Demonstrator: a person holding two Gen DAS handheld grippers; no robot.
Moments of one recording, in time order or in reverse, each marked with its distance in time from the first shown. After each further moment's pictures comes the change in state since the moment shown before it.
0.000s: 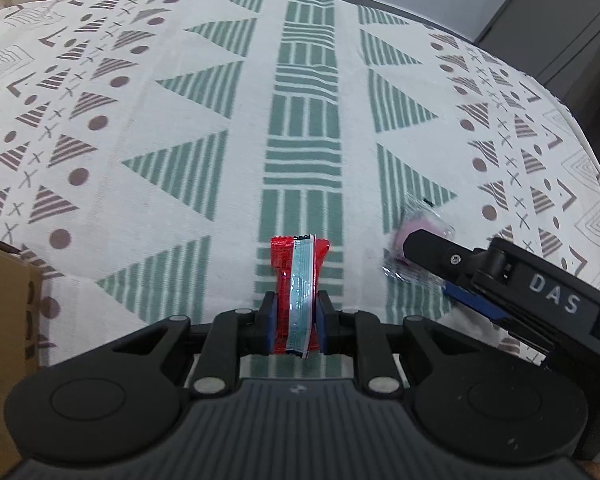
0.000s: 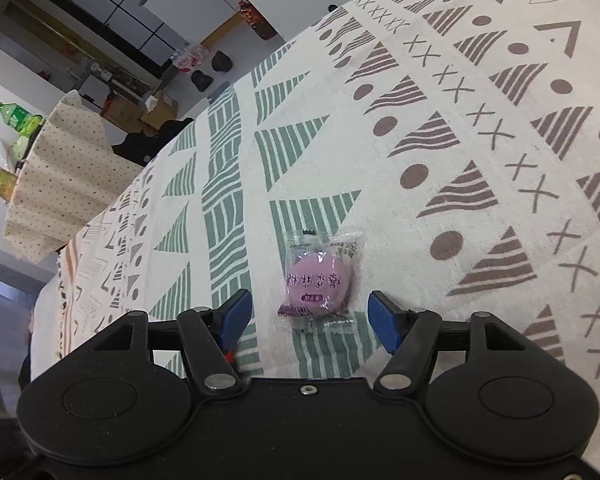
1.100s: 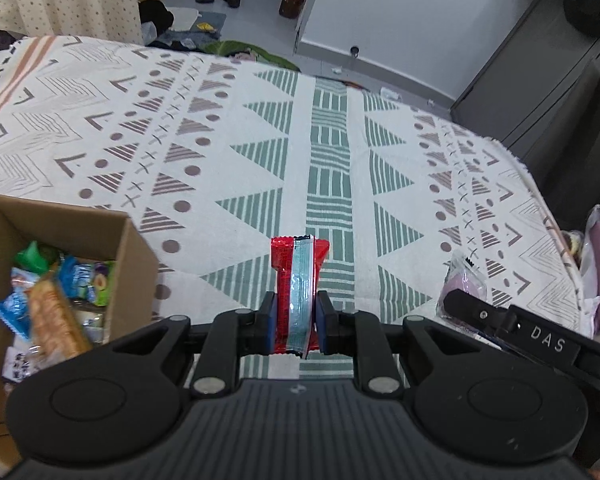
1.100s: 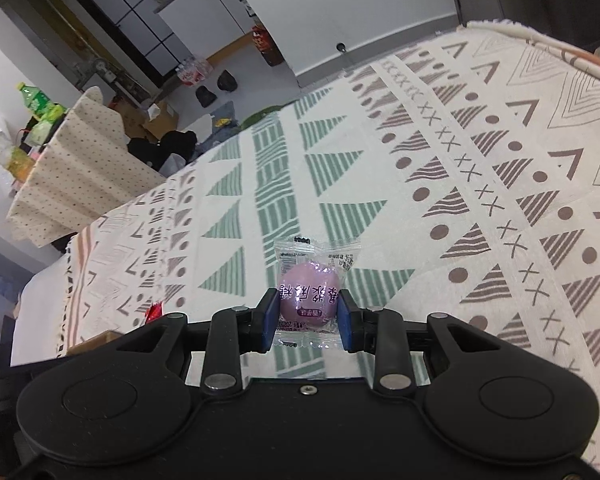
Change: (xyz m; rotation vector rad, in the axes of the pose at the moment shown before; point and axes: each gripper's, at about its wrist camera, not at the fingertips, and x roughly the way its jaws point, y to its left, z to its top) left arm -0.128 0.051 -0.028 -0.046 -0.163 -0.066; right arm -0.101 0.074 -0.038 -0.098 -0.093 -0.084
